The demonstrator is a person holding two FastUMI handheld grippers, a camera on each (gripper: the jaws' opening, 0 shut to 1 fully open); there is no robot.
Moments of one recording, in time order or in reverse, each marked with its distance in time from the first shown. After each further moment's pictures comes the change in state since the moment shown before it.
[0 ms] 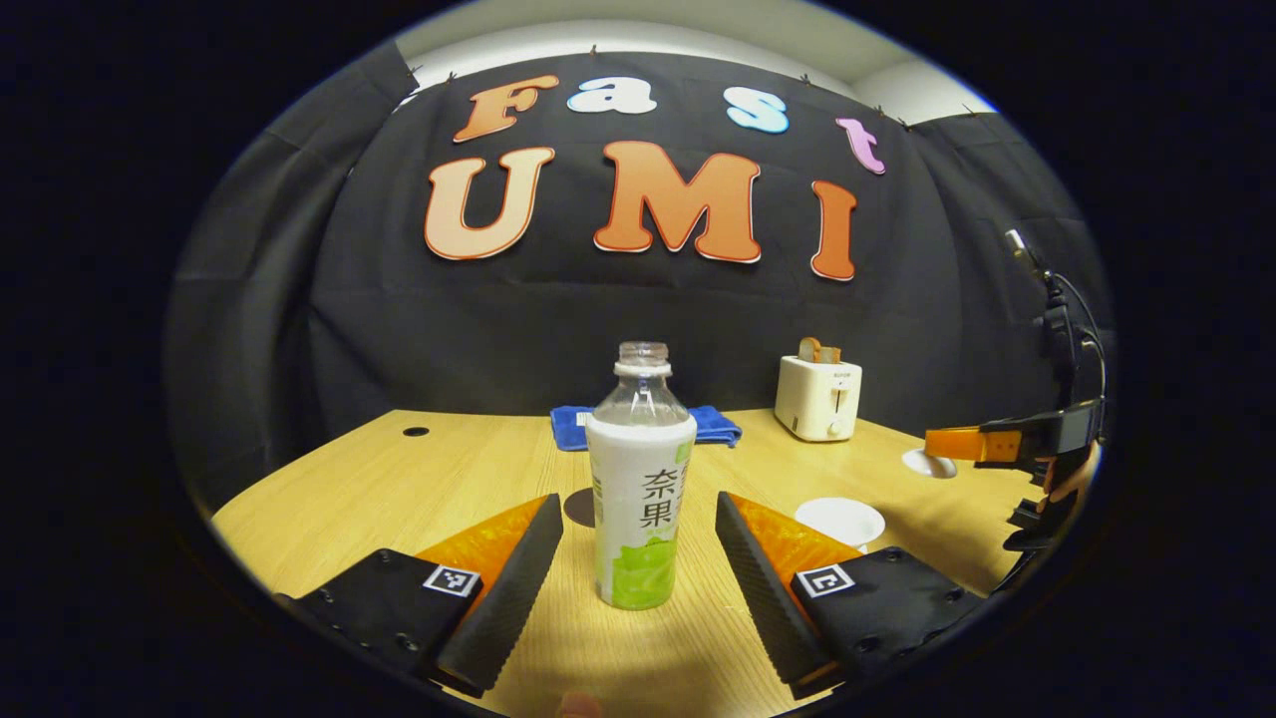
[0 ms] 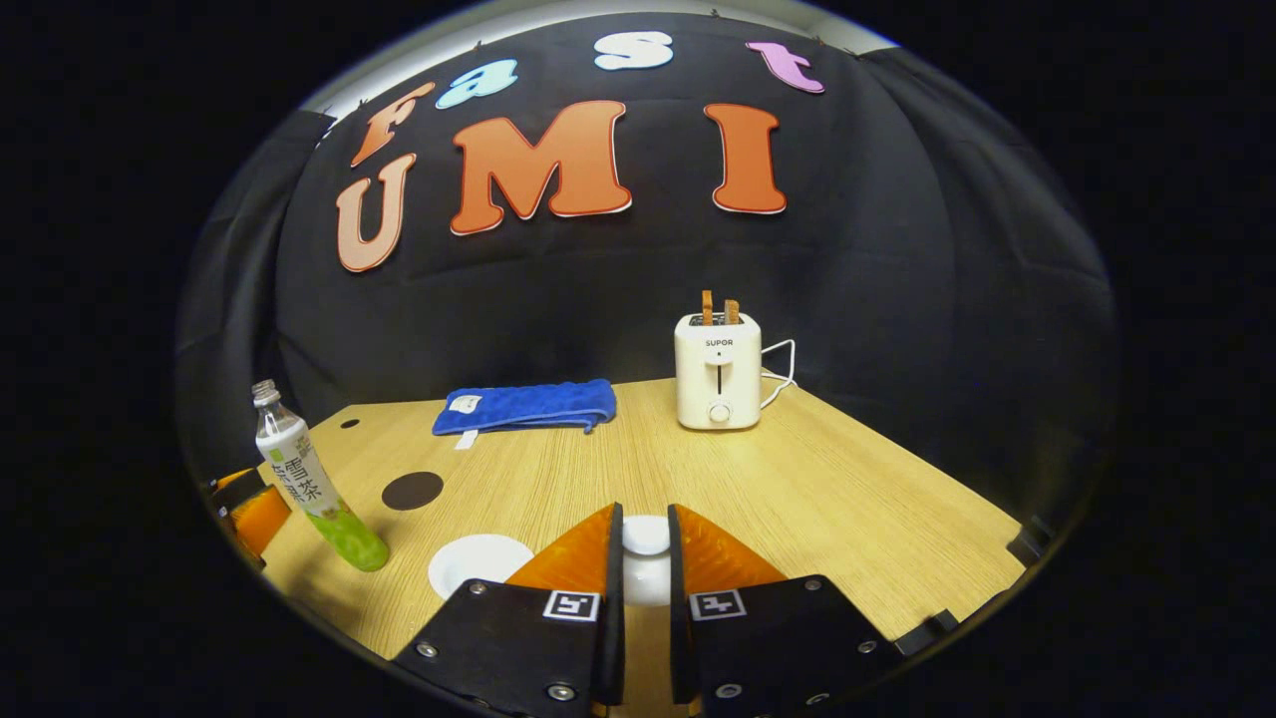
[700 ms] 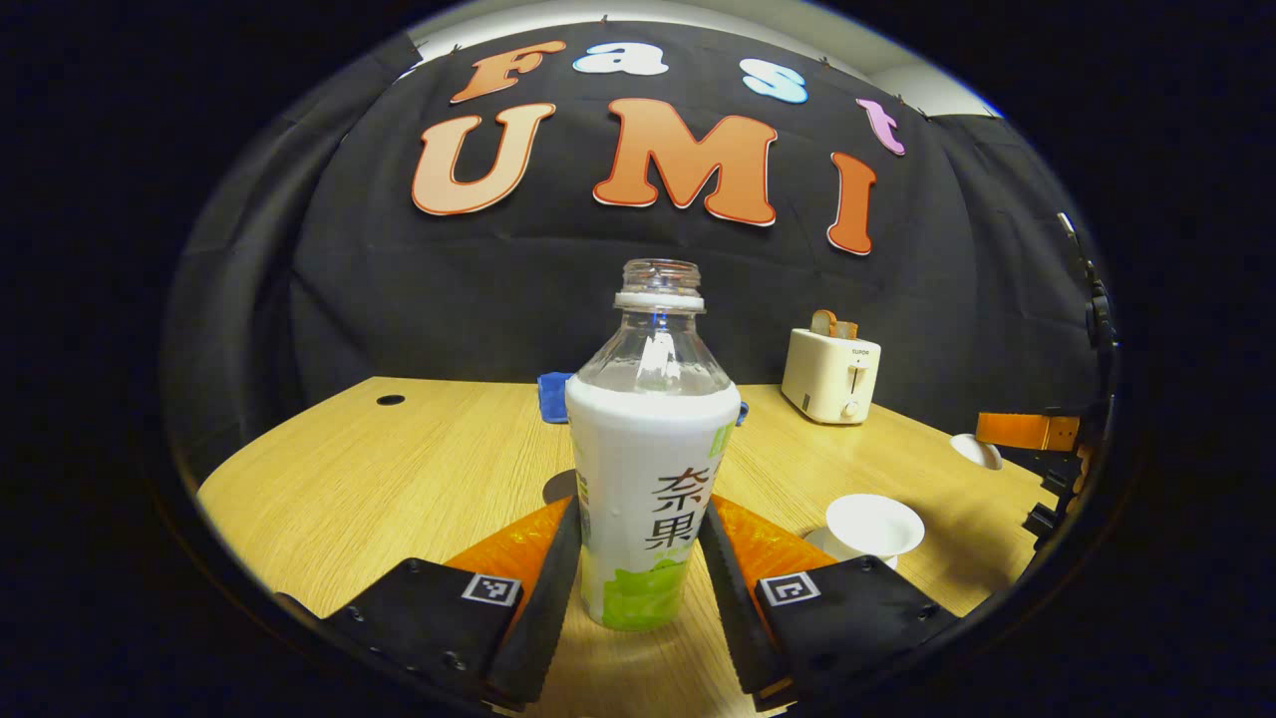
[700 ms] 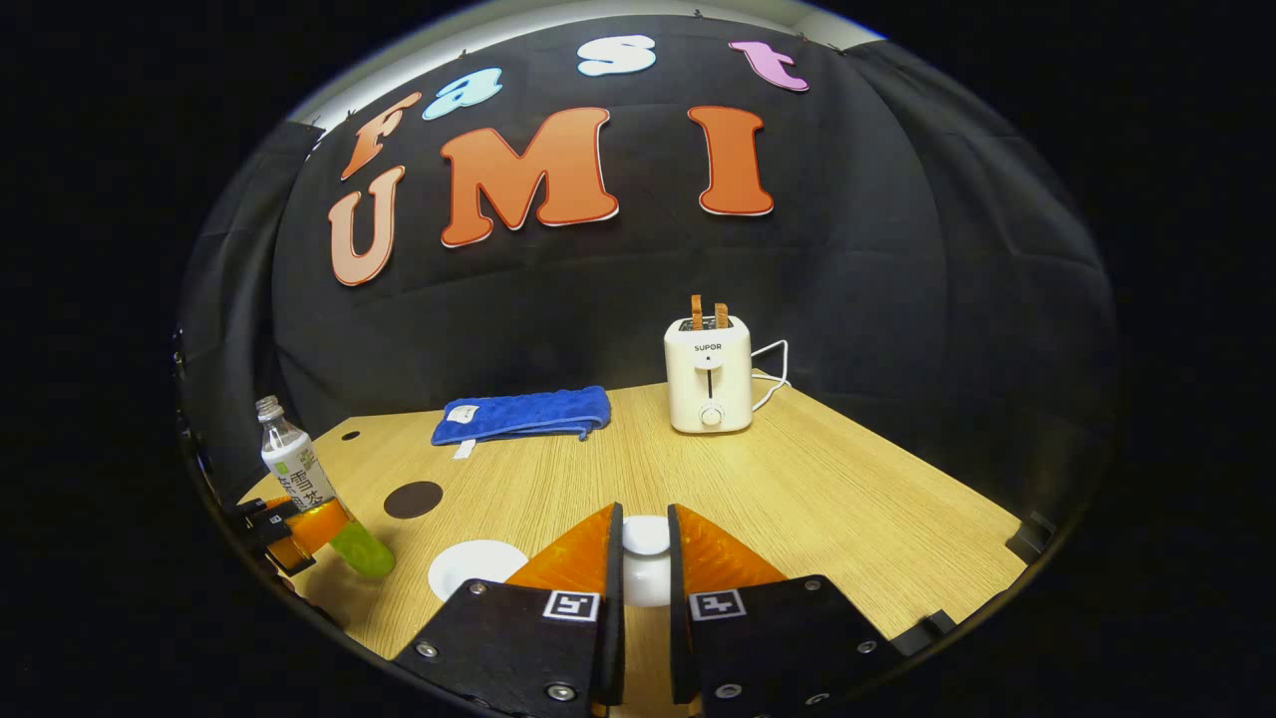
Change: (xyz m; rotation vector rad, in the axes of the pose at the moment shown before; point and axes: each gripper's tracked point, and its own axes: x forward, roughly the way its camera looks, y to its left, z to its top) left arm 0.046 -0.003 -0.021 -0.020 0.076 -0.021; right arm -0.006 -0.005 0.006 0.038 -0.014 0.005
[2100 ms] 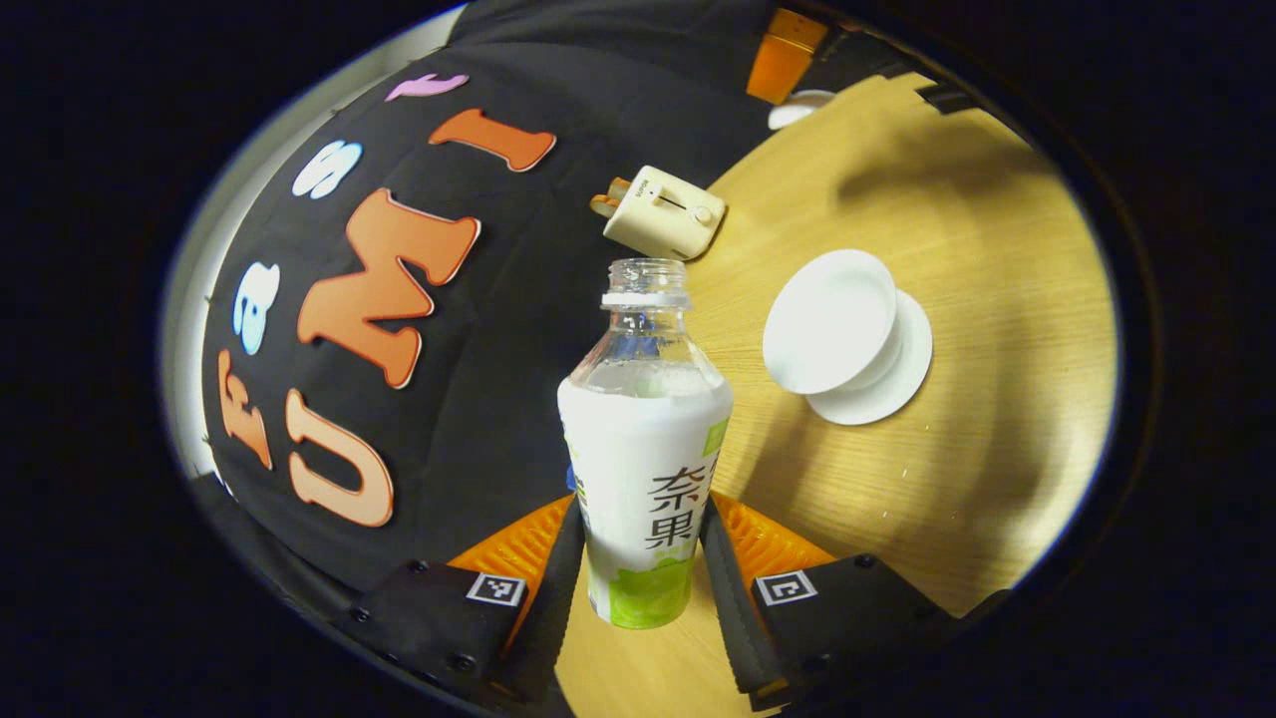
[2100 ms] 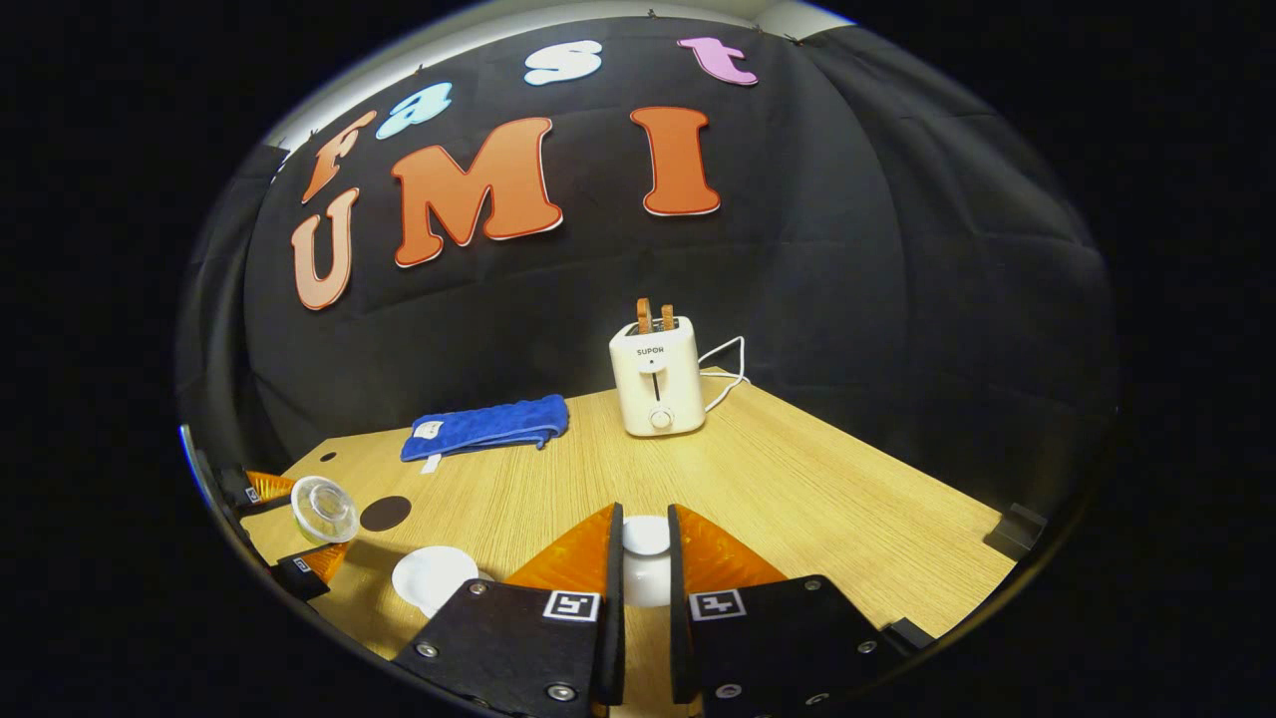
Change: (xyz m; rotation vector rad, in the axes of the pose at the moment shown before) left arm 0.014 -0.050 0.001 1.290 0.115 -0.062; right arm -0.003 -0.054 0.001 0.068 0.004 -0.091
